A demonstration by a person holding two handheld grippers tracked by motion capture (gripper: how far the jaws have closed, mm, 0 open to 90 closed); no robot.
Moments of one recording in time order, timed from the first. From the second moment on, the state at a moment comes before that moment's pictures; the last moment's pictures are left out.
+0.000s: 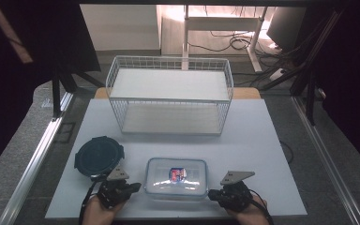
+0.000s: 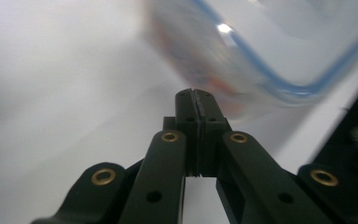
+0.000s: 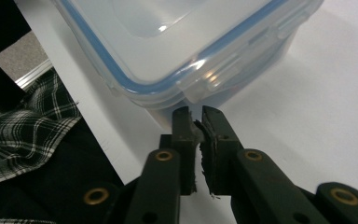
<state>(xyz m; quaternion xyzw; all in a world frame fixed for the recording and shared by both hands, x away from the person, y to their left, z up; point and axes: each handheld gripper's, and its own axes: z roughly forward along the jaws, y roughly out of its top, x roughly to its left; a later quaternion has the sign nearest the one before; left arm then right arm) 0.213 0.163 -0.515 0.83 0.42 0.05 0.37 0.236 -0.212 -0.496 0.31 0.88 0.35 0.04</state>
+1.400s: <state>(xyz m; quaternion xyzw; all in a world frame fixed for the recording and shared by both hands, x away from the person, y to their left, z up) 0.227 0.186 -0.493 0.81 0.37 0.06 0.45 0.252 -0.232 -0.483 0.34 0.84 0.42 0.09</state>
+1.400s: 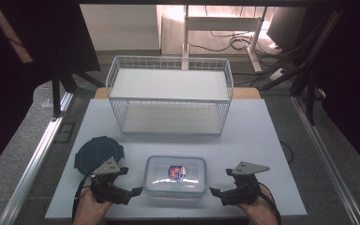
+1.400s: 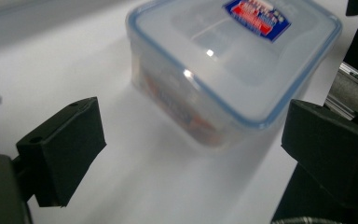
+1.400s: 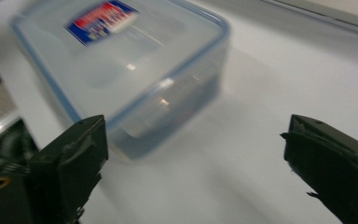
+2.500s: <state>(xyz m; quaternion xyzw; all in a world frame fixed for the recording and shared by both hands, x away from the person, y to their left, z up) 0.258 0.184 -0.516 0.75 0.41 -0.16 0.49 0.284 -0.215 -0.490 0.40 0.80 0.42 -0.14</state>
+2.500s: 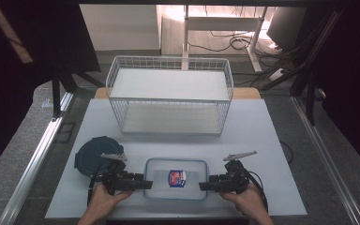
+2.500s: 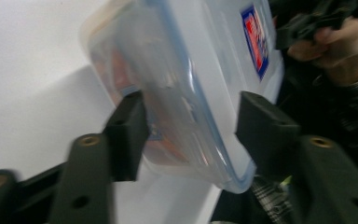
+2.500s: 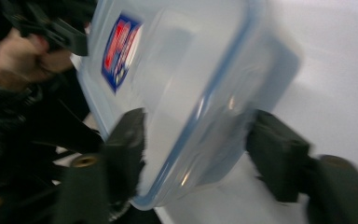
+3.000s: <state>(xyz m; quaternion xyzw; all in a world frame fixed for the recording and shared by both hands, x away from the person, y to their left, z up) 0.250 0.177 -0.508 0.75 0.42 -0.11 0.50 0.271 -0.216 -0.476 0.41 0.80 0.44 -0.07</state>
